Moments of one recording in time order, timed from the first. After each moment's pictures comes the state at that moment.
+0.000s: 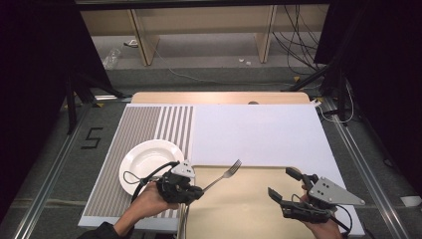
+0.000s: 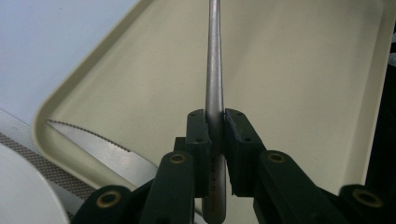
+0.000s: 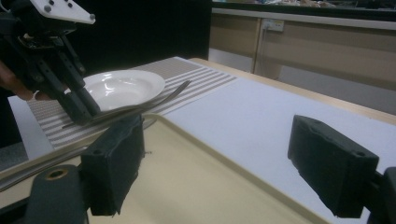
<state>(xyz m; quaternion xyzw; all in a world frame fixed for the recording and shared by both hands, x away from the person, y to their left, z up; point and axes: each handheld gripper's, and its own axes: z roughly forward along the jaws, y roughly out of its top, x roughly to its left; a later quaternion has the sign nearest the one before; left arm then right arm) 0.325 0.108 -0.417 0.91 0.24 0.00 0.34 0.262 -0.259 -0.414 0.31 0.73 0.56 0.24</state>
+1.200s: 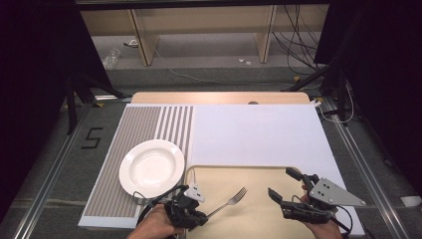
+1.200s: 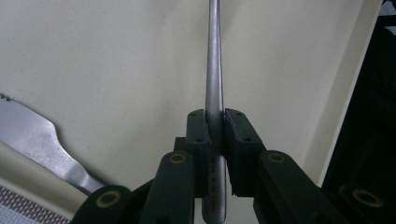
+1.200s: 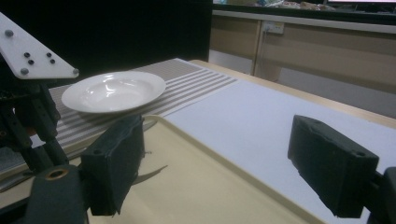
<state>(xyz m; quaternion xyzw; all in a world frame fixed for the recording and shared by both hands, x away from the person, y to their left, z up) 0.287 0.088 -0.452 0.93 0.25 -0.05 0.28 0.260 -0.258 -0.412 0.31 0.73 0.57 0.24</state>
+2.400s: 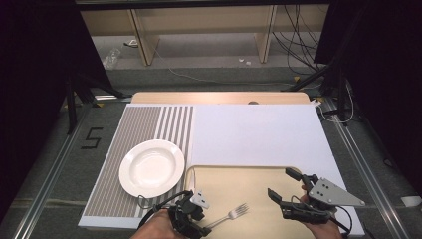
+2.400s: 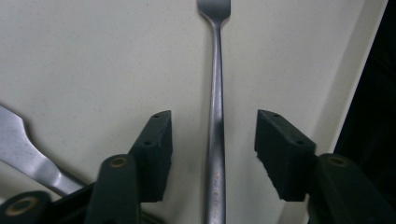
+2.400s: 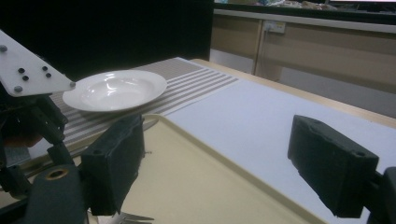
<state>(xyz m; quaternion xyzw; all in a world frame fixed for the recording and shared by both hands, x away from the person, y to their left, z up) 0.277 0.079 -0.457 0.93 0.25 -0.04 0.26 0.260 -0.257 -0.413 0.30 0.73 0.56 0.24</state>
